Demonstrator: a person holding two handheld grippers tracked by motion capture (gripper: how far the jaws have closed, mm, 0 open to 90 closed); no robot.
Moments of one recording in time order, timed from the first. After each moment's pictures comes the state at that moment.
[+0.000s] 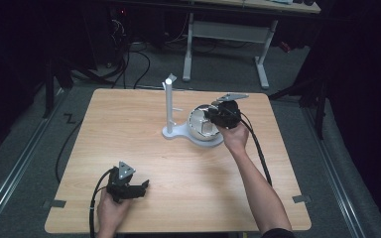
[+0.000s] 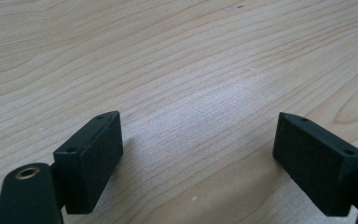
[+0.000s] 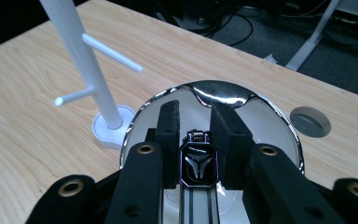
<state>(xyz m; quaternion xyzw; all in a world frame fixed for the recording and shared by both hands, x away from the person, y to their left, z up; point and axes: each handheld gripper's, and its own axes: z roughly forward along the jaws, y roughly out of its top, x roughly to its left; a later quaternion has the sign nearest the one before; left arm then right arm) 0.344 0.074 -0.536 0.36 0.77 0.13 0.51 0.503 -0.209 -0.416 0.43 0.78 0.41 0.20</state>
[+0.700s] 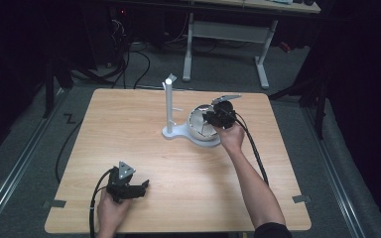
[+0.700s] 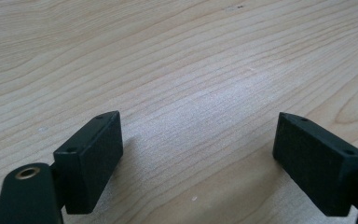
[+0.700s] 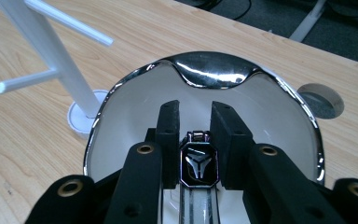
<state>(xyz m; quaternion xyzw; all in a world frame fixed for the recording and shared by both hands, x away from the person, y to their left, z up) 0.345 0.074 -0.537 0.36 0.77 0.13 0.51 0.524 -0.204 -0.441 0.45 0.79 0.37 0.18</state>
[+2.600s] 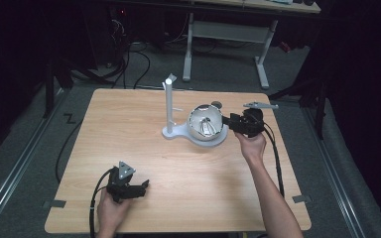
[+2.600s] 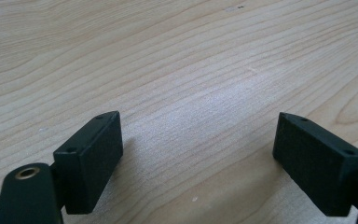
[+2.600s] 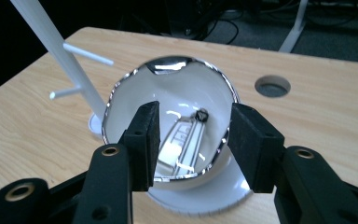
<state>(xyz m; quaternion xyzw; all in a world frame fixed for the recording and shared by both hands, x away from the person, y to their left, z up) 0.345 0.073 -0.536 0.36 0.78 0.13 0.50 0.465 -0.272 -0.417 0.50 0.72 0.45 0.18</state>
